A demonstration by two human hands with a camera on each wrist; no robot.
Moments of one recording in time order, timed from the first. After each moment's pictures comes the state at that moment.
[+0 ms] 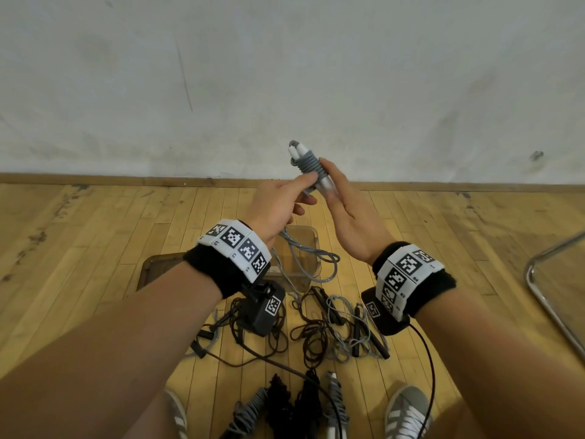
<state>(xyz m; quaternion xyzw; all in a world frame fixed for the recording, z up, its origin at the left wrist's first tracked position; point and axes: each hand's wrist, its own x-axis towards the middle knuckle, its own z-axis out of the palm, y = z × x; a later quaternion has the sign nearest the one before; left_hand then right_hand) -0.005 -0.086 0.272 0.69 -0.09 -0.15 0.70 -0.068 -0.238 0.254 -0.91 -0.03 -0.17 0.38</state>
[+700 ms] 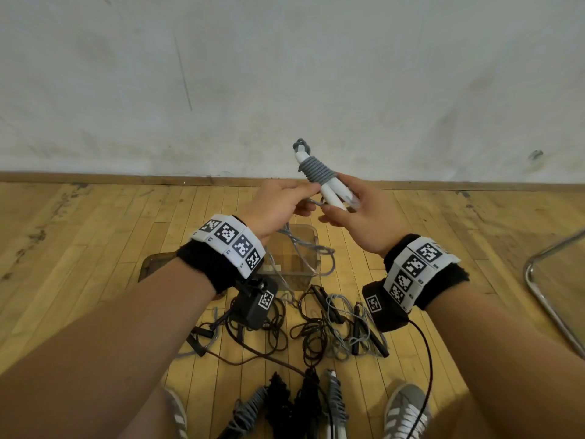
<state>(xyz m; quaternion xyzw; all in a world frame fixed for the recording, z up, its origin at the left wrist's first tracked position) -0.003 -0.081 0.274 0.70 -0.15 -0.19 0.67 -0.075 -0.247 0.268 -0.84 0.03 -0.11 0.53</state>
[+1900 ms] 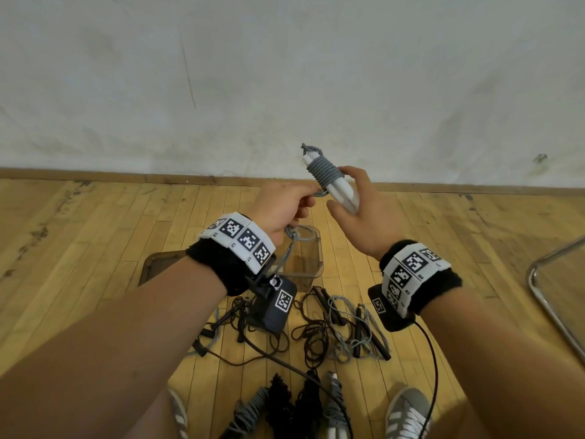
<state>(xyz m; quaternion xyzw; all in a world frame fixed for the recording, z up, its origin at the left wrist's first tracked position) 0.001 -0.087 0.270 0.68 -0.06 -0.20 0.70 -0.066 -0.245 0.259 -0.92 0.06 -0.18 0.33</state>
